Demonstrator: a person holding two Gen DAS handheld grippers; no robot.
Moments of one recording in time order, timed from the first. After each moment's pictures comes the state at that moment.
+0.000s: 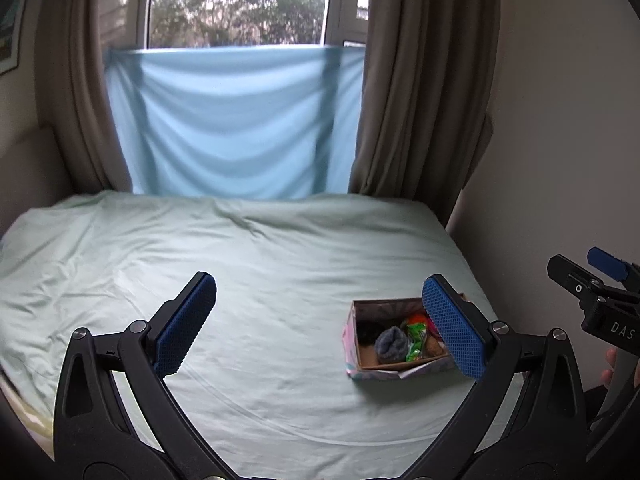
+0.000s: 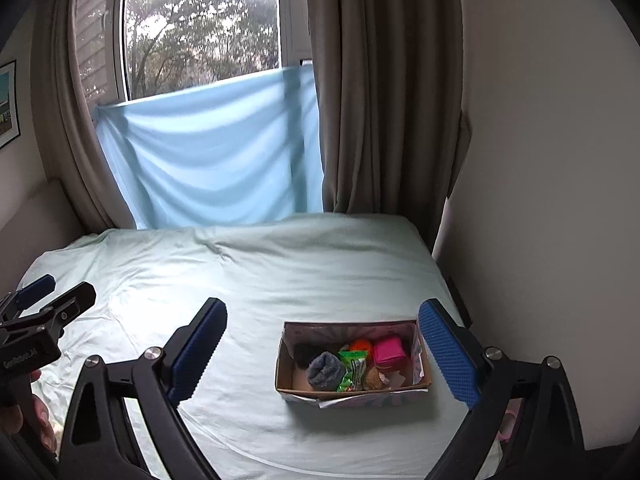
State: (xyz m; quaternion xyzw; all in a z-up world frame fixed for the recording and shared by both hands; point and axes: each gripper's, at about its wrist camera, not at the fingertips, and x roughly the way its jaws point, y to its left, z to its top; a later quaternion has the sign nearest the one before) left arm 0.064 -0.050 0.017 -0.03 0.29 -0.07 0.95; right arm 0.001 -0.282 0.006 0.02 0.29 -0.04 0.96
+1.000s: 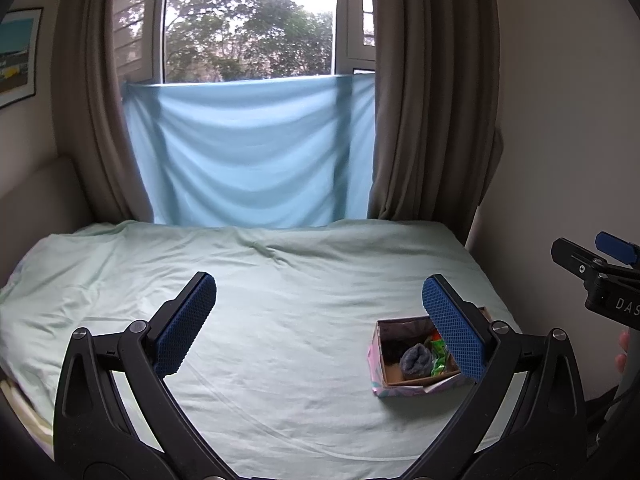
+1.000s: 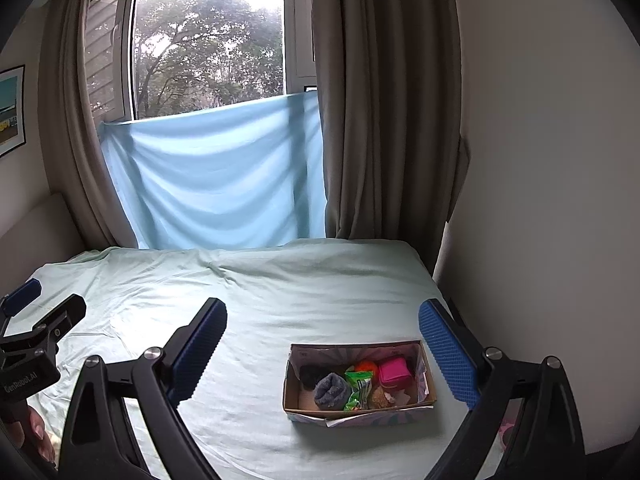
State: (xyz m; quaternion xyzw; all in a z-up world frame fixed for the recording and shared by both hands) left arm 0.044 -0.048 0.024 0.00 0.24 -0.04 0.97; right arm -0.002 -0.266 0.010 0.02 0.24 -0.04 0.97
